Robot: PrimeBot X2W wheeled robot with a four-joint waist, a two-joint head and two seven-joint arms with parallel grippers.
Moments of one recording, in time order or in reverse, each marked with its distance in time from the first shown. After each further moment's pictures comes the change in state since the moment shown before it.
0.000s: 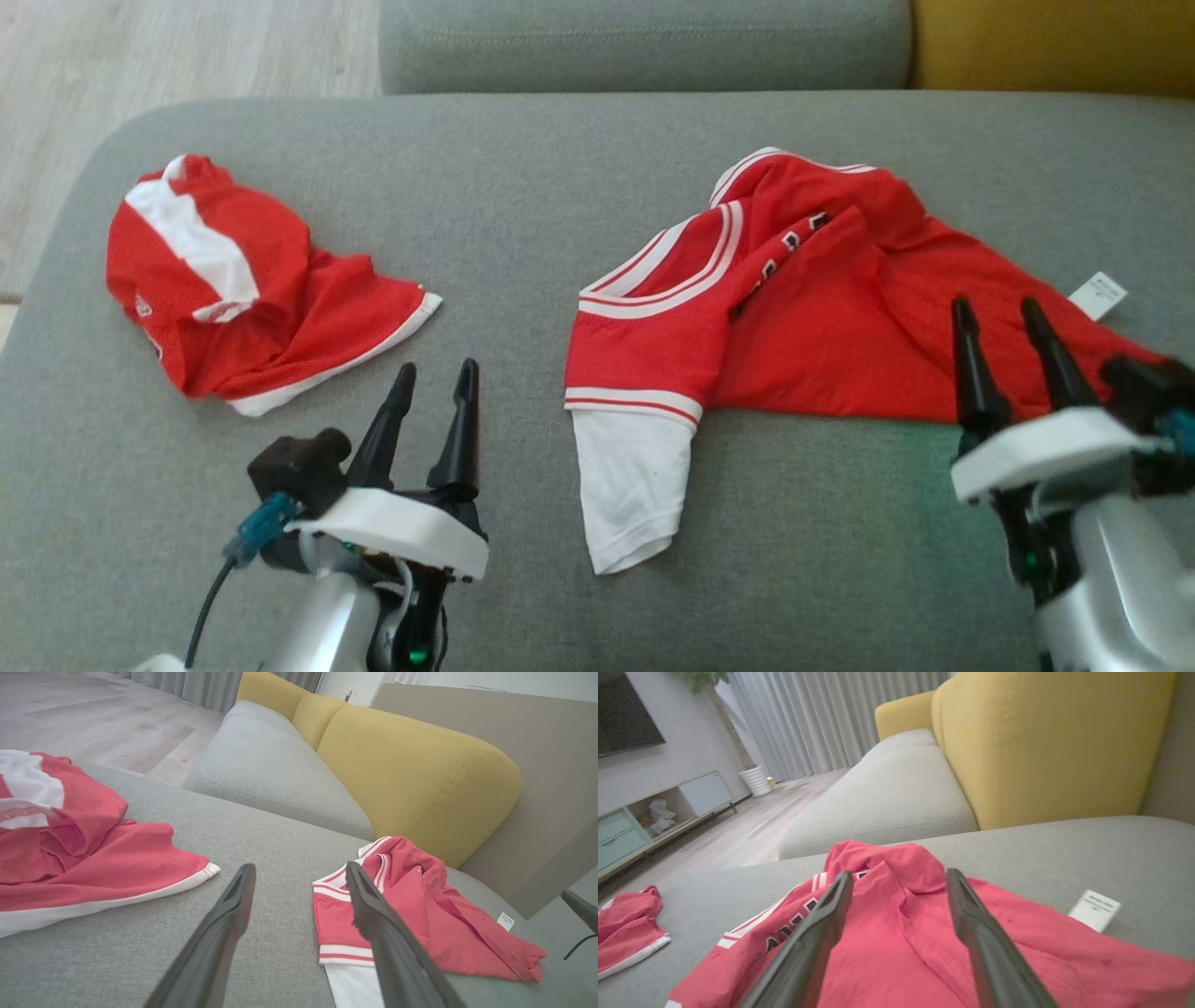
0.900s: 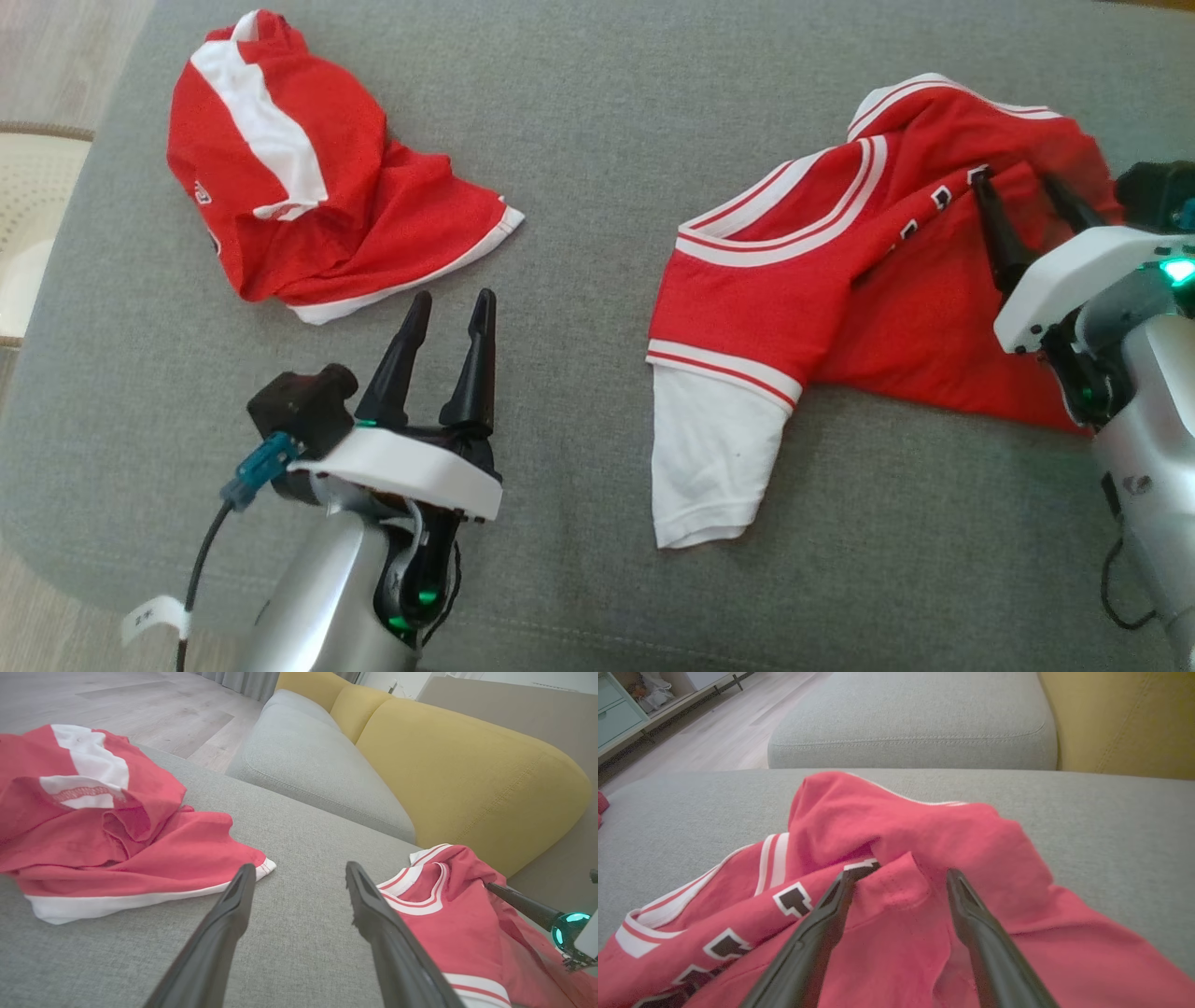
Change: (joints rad) left arm -0.107 -0.001 -0.040 -0.020 -0.044 -0.001 0.000; right arm -0.464 -0.191 0.244 0.443 0.131 0.000 0.150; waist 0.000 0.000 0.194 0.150
